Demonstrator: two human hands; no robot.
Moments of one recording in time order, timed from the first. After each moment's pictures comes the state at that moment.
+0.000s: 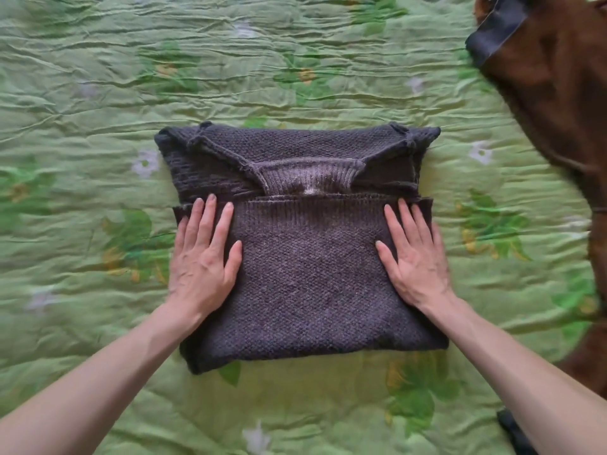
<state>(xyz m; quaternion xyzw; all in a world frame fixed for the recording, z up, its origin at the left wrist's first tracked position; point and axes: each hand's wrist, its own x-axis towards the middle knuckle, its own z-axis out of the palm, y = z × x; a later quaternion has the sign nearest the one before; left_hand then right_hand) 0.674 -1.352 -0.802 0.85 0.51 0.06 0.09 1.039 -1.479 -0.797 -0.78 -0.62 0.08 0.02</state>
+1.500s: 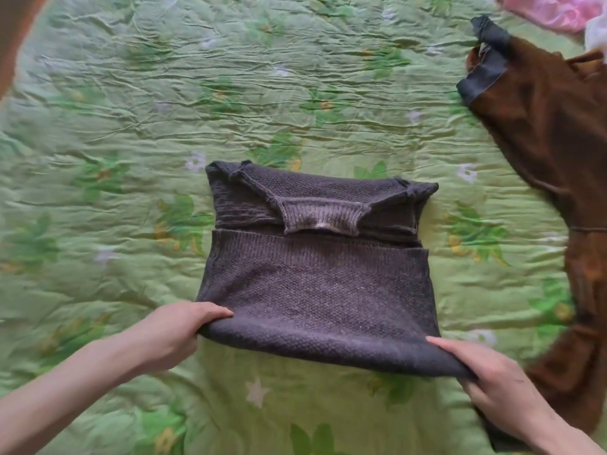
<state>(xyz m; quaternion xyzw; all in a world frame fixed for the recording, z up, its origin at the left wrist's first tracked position) 0.607 -1.456 -0.666 0.83 0.42 -0.18 0.33 1.073 -1.666 -0.690 -0.67 -0.70 0.21 0.14</state>
